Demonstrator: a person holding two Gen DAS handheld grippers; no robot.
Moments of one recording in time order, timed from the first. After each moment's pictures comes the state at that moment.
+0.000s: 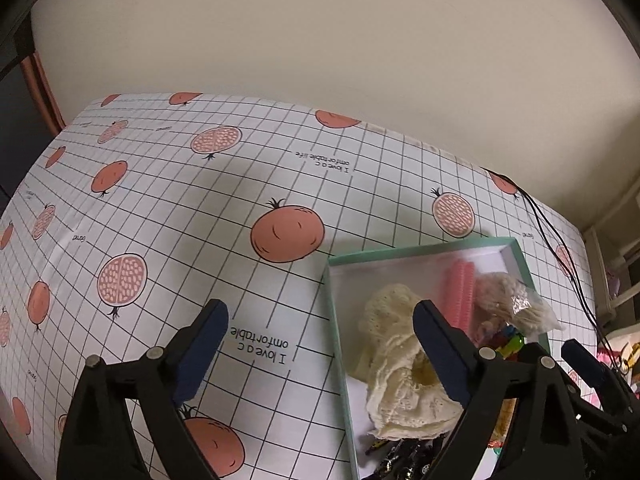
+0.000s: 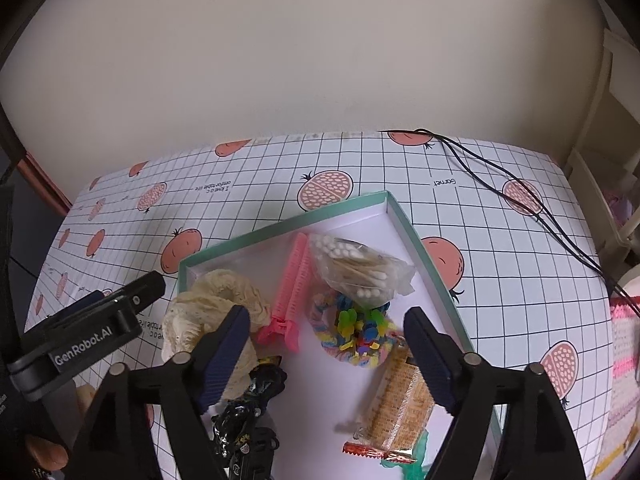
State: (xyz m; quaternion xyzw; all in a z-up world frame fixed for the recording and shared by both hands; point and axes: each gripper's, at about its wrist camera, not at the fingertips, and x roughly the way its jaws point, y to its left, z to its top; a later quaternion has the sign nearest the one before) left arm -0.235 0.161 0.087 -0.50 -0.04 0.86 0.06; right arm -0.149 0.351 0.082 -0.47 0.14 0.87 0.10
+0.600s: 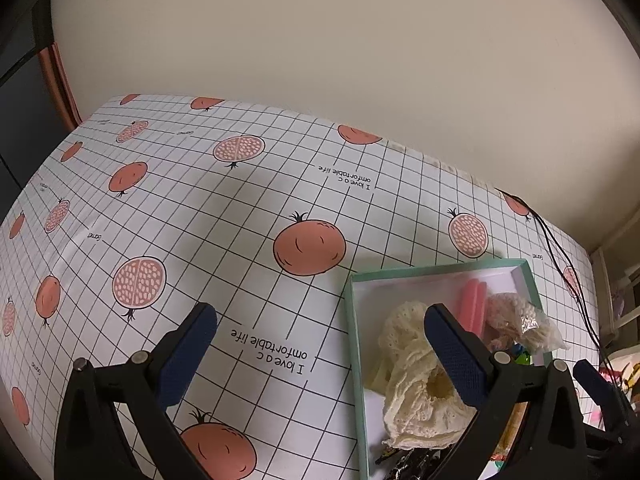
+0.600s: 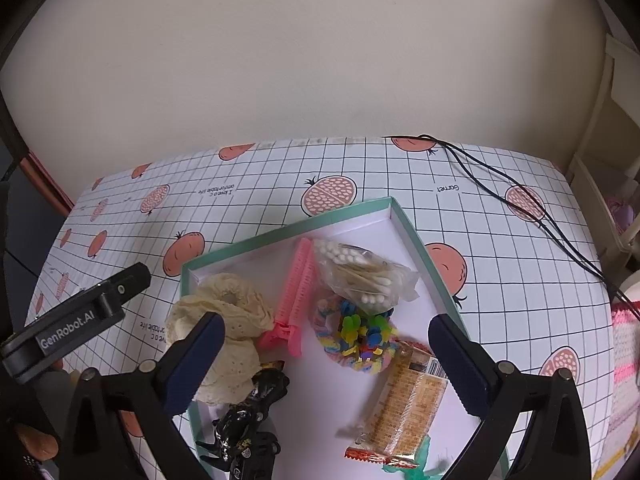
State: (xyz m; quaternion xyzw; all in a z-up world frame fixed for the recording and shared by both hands) left arm -0.236 0.147 0.091 -0.48 -0.05 0.87 0.04; right arm -0.149 0.349 0.081 -0.46 0.13 0.87 0.10
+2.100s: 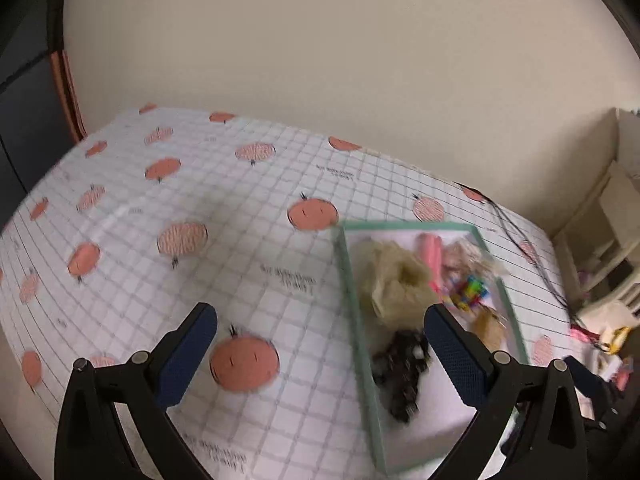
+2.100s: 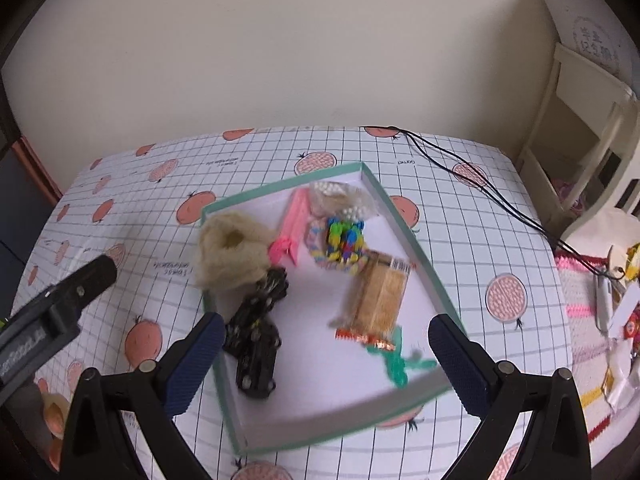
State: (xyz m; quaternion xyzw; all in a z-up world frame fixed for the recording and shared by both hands) left arm -0.117 0.115 0.137 -0.45 -0.07 0.89 0.07; right arm -0.050 0.303 0.117 -0.46 0.10 0.87 0.14
